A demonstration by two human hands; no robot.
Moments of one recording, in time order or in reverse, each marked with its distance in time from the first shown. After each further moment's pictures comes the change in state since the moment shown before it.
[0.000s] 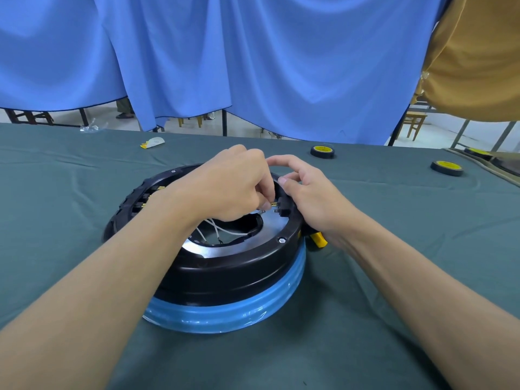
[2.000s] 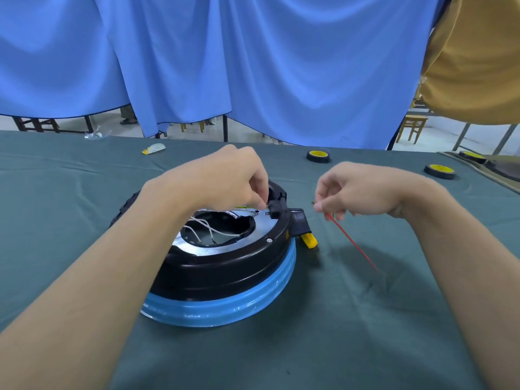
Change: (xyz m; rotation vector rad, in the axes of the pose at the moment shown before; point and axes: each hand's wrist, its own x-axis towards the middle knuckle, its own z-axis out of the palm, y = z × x) left_hand -0.001 0.014 -0.017 -0.061 -0.089 -0.142; right_hand -0.007 -0.021 -0.084 -0.622 -0.364 0.171
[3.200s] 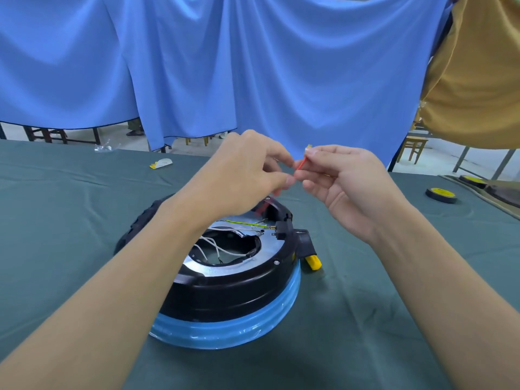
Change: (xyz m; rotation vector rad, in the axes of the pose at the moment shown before) left_hand -0.008 0.021 -0.015 -0.292 0.385 0.097; right_hand -0.003 -0.054 0.008 1.353 0.396 -0.196
